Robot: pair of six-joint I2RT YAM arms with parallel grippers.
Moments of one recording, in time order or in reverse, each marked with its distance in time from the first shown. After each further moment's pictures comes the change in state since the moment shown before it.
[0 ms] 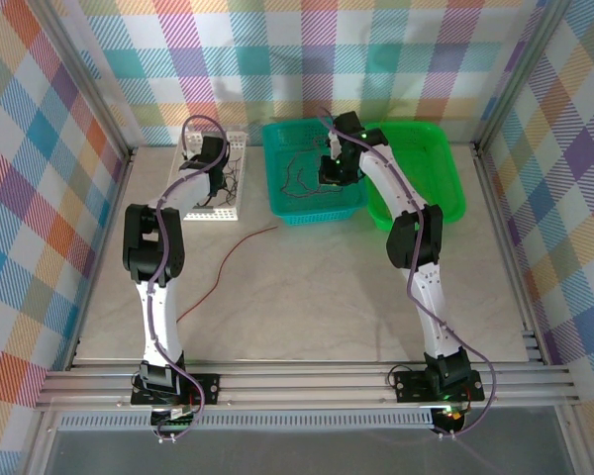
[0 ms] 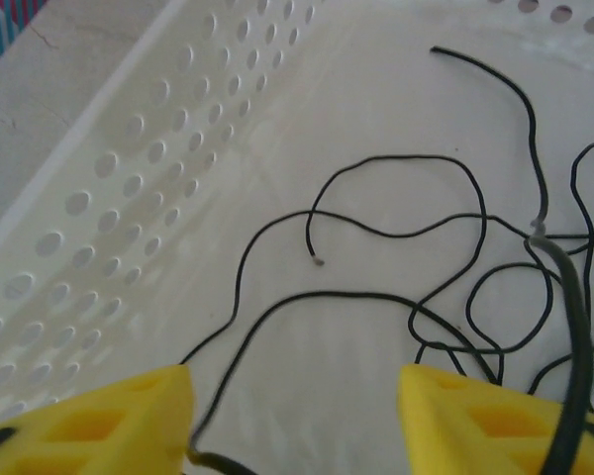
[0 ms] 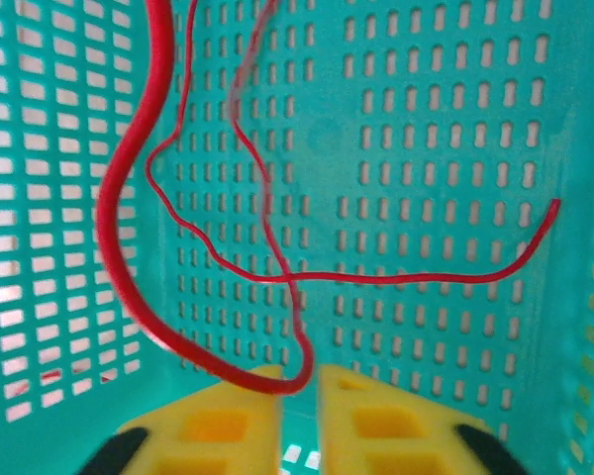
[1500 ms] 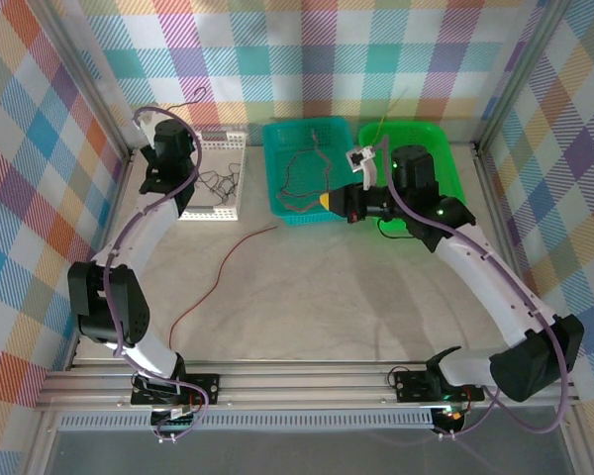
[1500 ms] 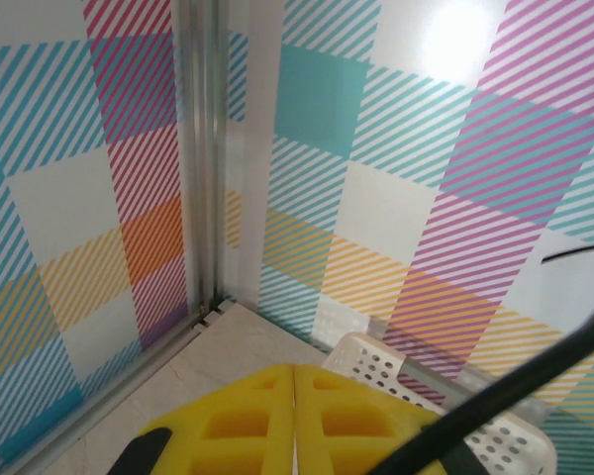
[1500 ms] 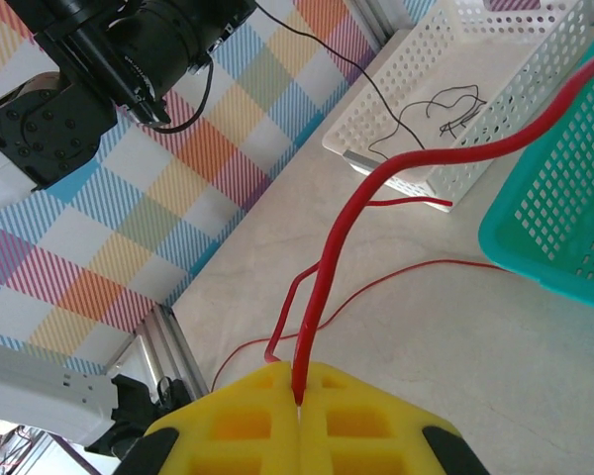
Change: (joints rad) left arm 0.006 -0.542 -0.371 0.607 -0.190 0.231; right arm 0.104 -1.233 -1.275 0.705 -0.399 0.064
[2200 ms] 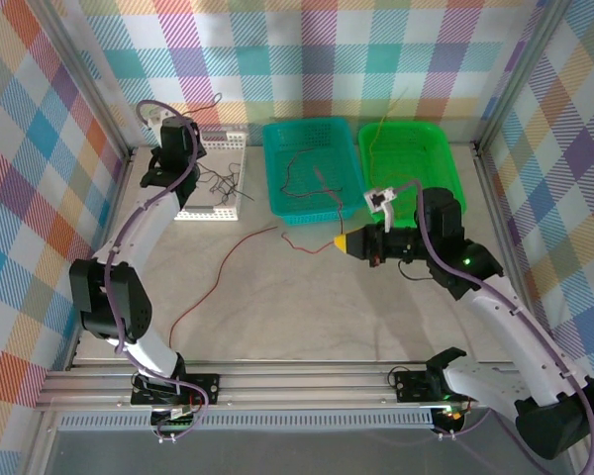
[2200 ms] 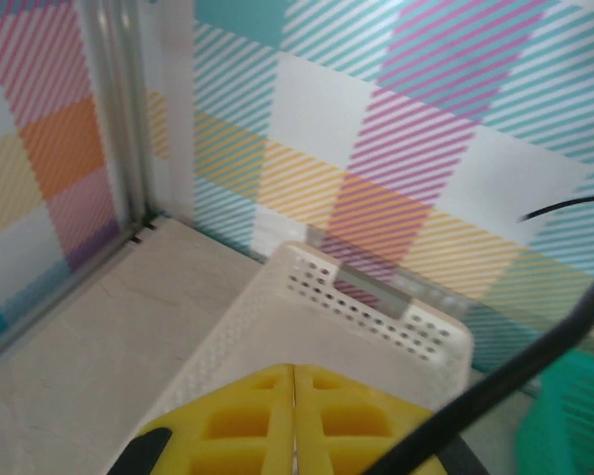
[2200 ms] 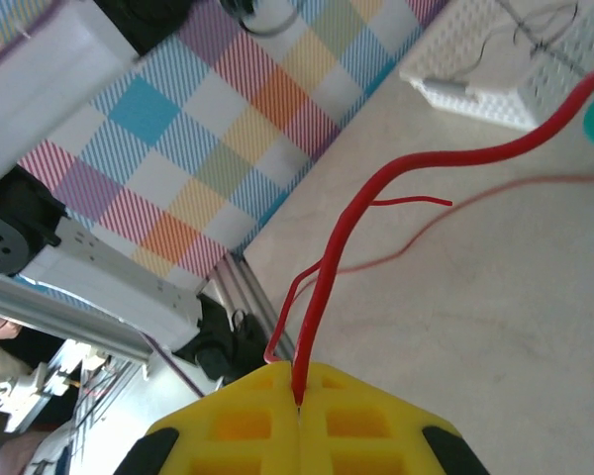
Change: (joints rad) left arm -0.011 0.016 0.088 -0.234 0.148 -0.135; right arm 0.000 -0.319 -0.274 0.013 -0.125 0.074
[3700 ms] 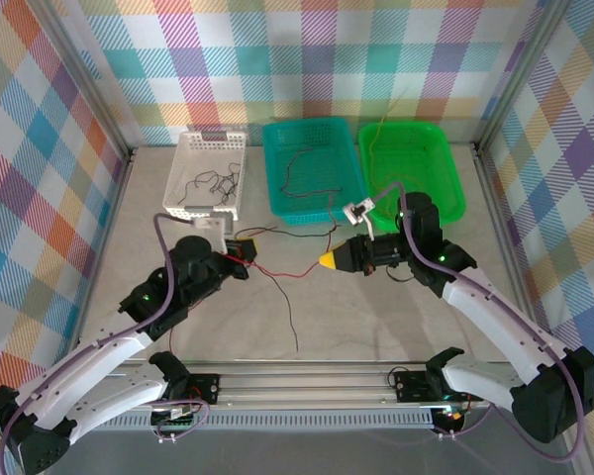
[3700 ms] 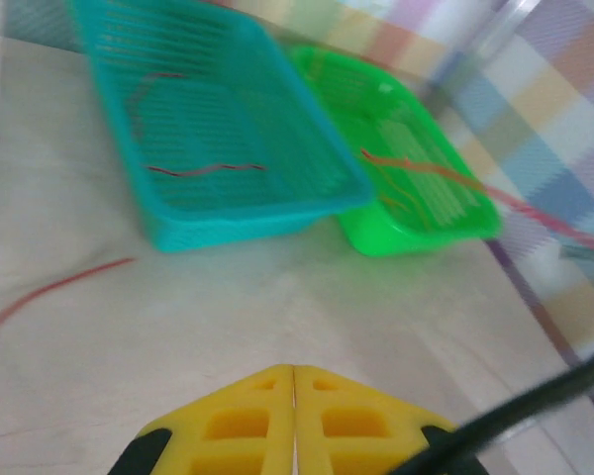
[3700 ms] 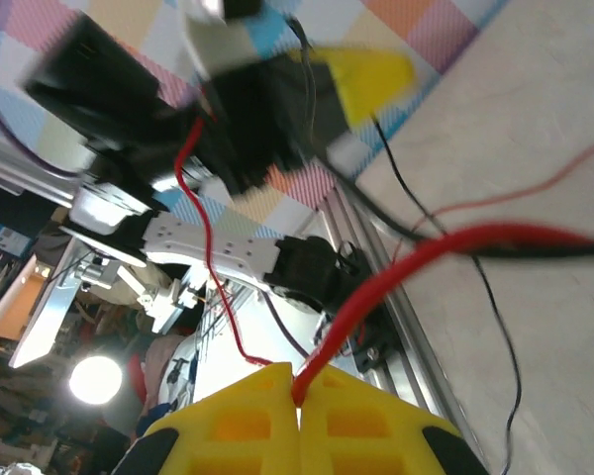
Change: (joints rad) left arm -0.544 -0.847 -0.679 -0.182 0.393 -0.180; right arm 0.035 0.074 -0.180 0.238 -0.312 0.132
